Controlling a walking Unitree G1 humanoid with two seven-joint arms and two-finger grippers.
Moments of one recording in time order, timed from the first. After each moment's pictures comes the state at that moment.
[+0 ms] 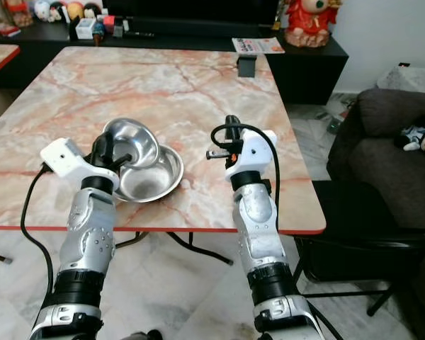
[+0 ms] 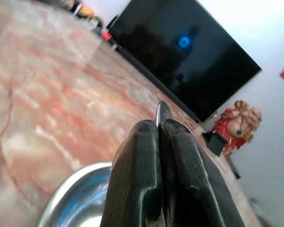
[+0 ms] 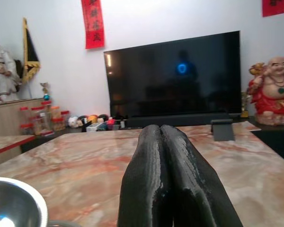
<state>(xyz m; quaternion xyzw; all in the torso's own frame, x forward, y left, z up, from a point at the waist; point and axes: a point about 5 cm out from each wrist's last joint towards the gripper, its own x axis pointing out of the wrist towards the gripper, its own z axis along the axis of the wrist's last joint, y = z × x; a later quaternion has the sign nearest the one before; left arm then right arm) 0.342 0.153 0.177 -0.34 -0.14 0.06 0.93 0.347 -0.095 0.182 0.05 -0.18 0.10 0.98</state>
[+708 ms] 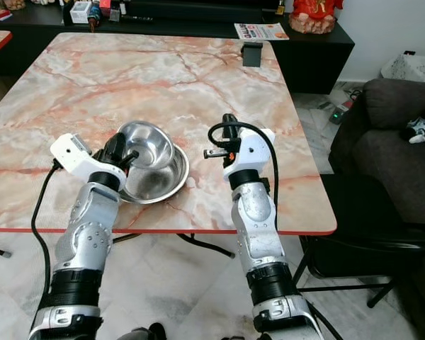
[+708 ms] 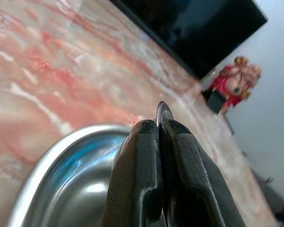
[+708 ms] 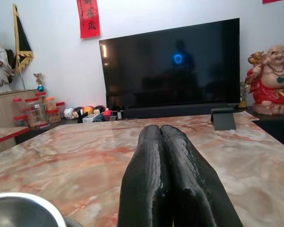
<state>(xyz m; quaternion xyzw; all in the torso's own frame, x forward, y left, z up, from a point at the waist) 0.338 0.139 0.180 -0.32 -0.06 0.00 0.95 0.347 -0.096 0.184 0.05 -0.18 0.10 0.98</state>
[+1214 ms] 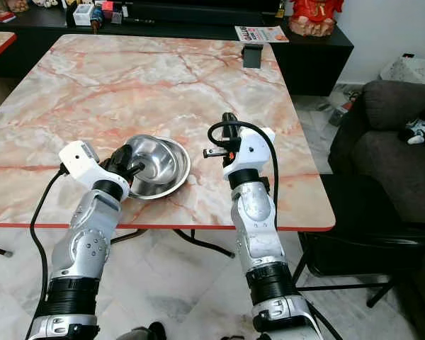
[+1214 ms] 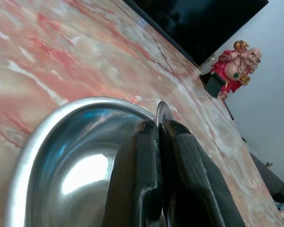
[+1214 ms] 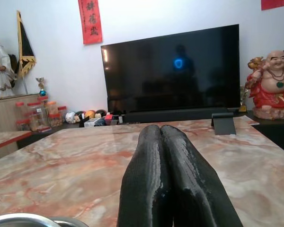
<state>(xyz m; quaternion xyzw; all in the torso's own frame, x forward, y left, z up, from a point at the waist) 0.333 0.133 0.174 -0.32 -0.04 -0.01 0.95 0.346 -0.095 0.187 0.05 -0.18 0.10 0.98</state>
